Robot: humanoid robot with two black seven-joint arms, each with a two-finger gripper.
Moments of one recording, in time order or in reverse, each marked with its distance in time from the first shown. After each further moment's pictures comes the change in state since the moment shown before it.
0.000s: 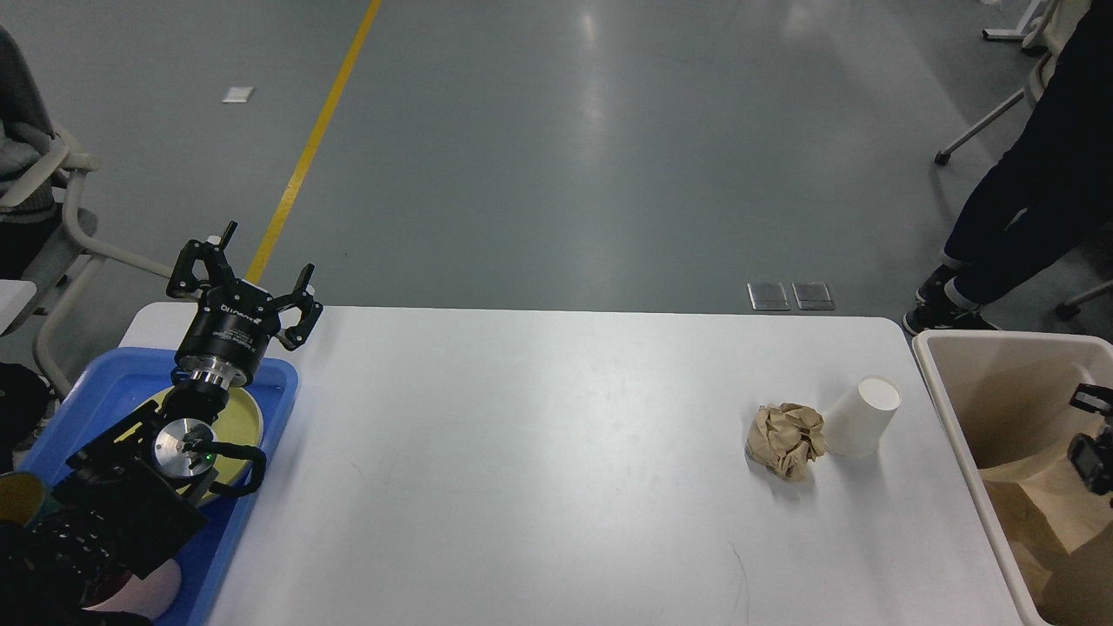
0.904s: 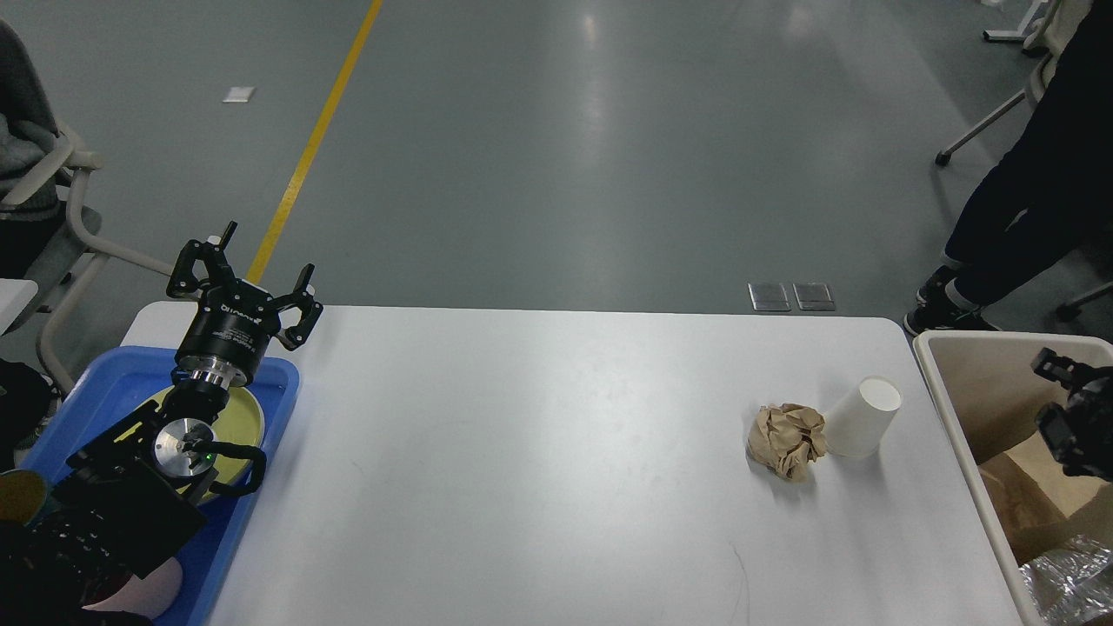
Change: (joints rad) left arm 0.000 0.000 0.000 0.000 0.000 0.000 0.000; right arm 0.090 0.045 0.105 -0.042 0.049 0.056 -0.011
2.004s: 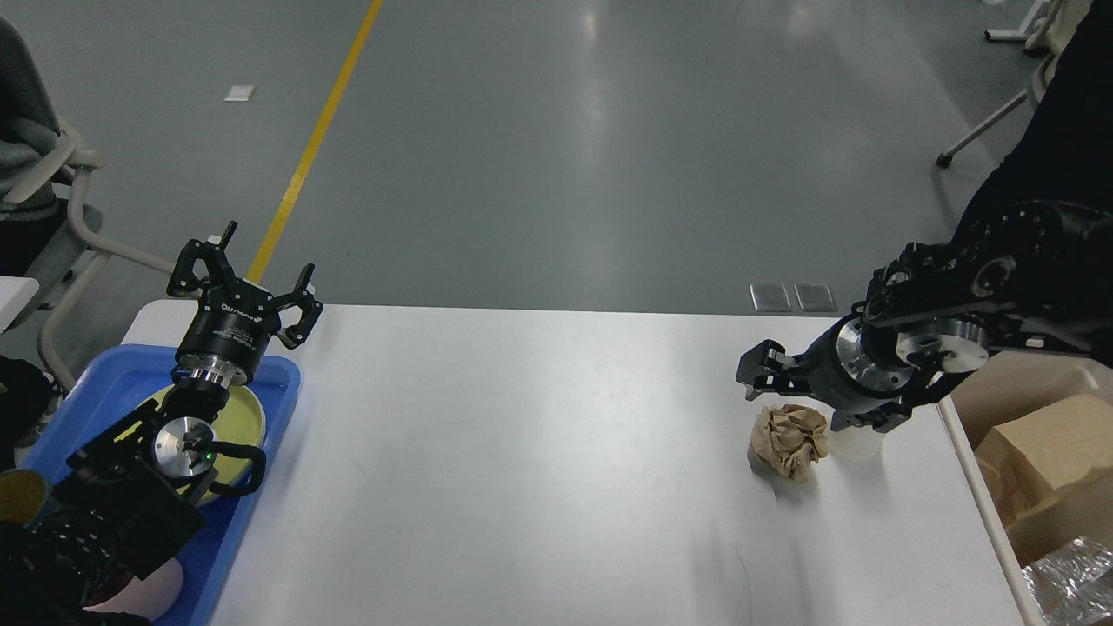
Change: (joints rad) left arm 0.000 0.000 0.000 0.000 0.000 0.000 0.000; right arm 0.874 0.071 0.099 1.353 -0.104 0.081 0.014
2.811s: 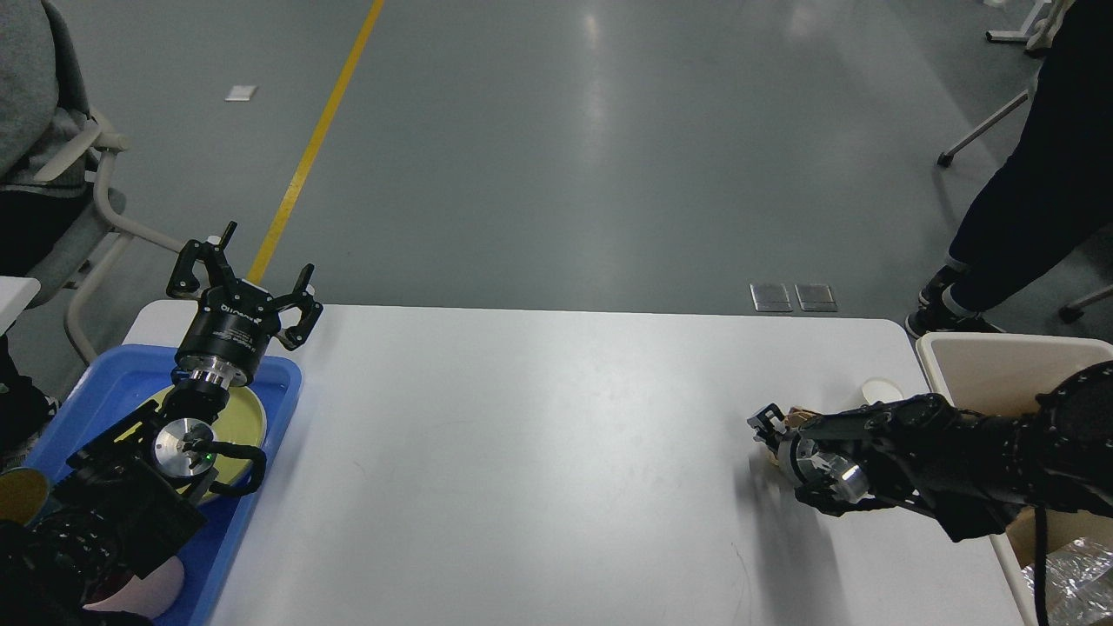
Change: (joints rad) left arm 0.000 0.000 0.000 0.000 0.000 0.000 0.000; right arm -0.670 0.100 0.358 -0.567 0.160 -0.326 0.001
